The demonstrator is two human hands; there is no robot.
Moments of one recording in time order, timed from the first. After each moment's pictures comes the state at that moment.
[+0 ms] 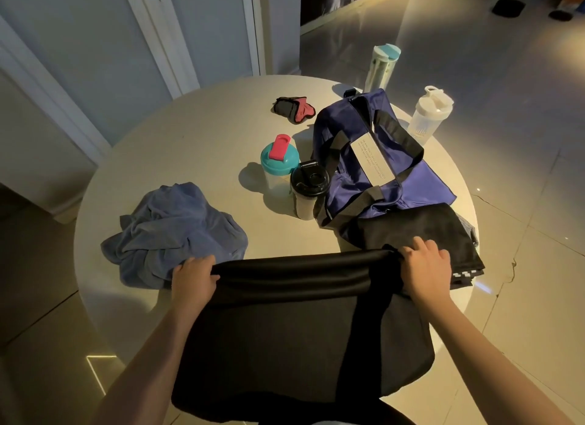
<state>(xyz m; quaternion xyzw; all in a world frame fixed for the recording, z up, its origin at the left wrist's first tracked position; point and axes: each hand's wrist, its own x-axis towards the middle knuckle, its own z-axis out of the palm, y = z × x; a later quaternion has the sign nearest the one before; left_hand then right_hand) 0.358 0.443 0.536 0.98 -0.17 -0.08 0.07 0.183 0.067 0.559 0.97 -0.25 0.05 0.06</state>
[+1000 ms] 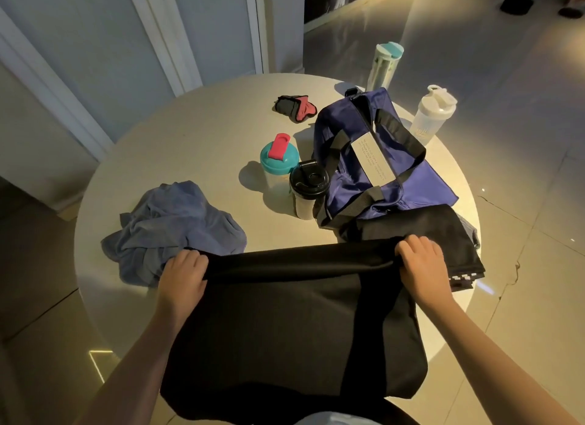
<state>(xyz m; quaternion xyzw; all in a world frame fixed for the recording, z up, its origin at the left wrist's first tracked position) 0.354 0.465 0.540 0.95 -0.31 0.04 0.00 0.182 0.053 0.554 0.98 -0.11 0.18 0.00</state>
